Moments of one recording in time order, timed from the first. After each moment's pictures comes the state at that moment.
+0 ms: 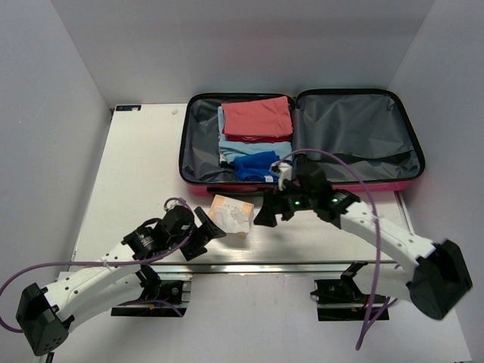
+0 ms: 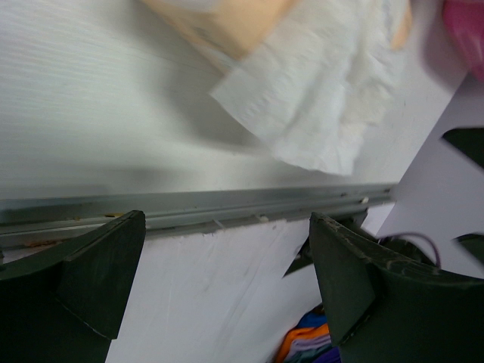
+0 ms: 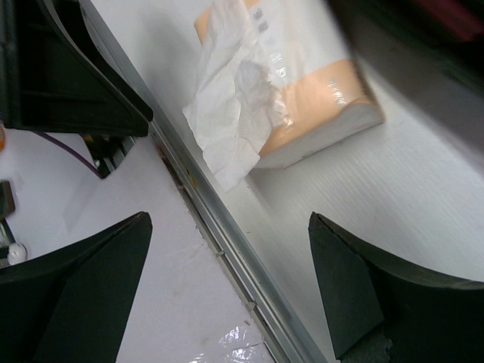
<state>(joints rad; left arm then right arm) -0.82 0.76 0.48 -0.56 0.01 -1.32 0.66 1.12 0.77 -0.30 -0.56 0.31</state>
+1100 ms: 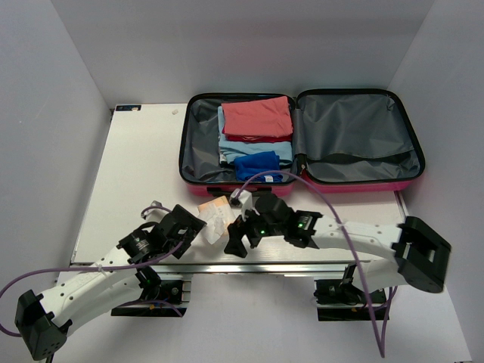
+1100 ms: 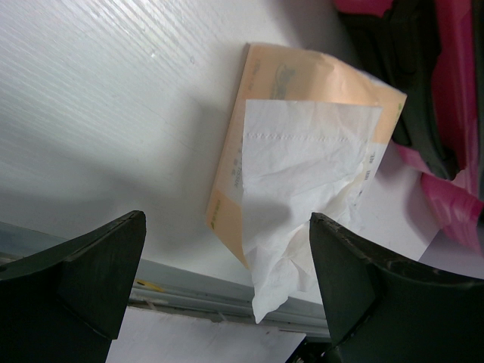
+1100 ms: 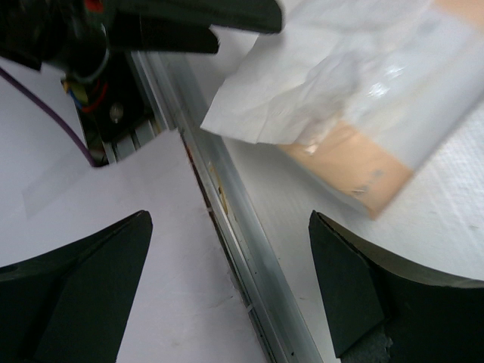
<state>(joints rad) -0.82 0.69 0.46 -0.70 -0.35 -1.55 1.12 1.35 0.72 0.05 -0.30 0.32</state>
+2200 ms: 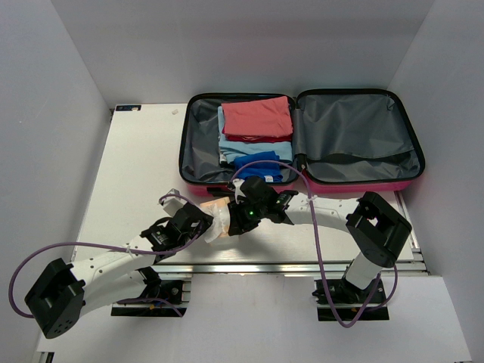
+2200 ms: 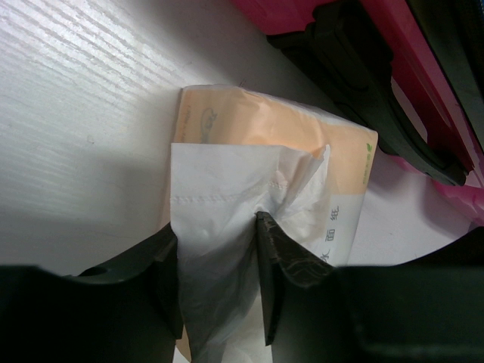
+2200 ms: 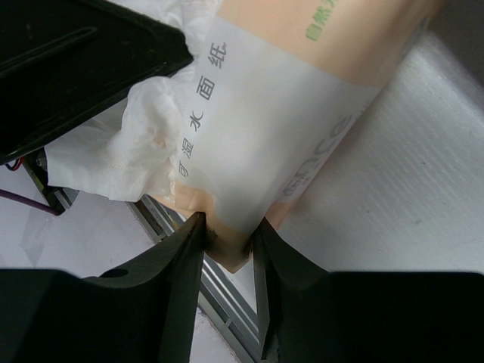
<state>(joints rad) -0.81 0.95 0.36 -0.18 -0.40 -1.30 0.98 1.65 0.95 -0.15 -0.33 0.45</state>
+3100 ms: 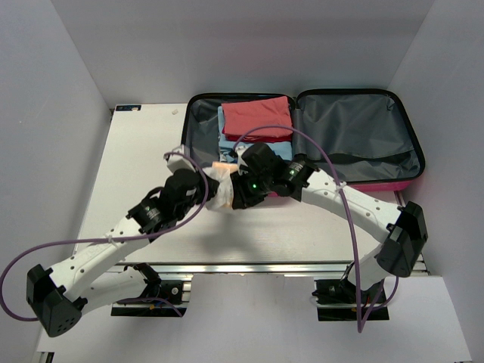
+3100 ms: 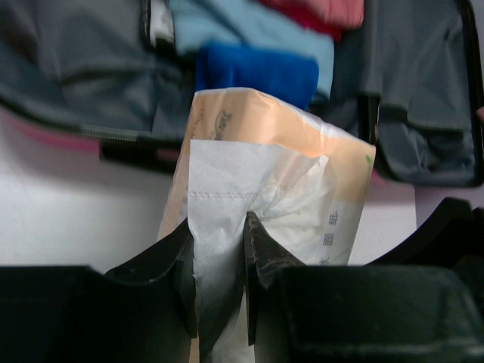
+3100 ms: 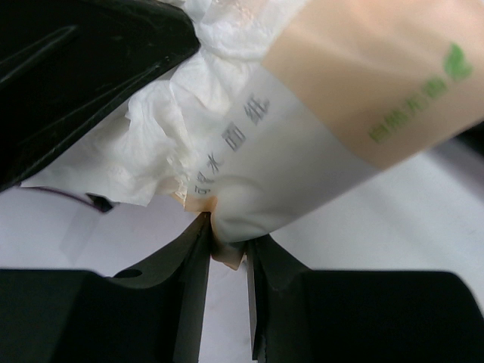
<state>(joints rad) -0.79 0.95 0.77 -0.32 -0.35 -0.91 0.97 1.51 1.35 -0.69 -0.22 0.41</state>
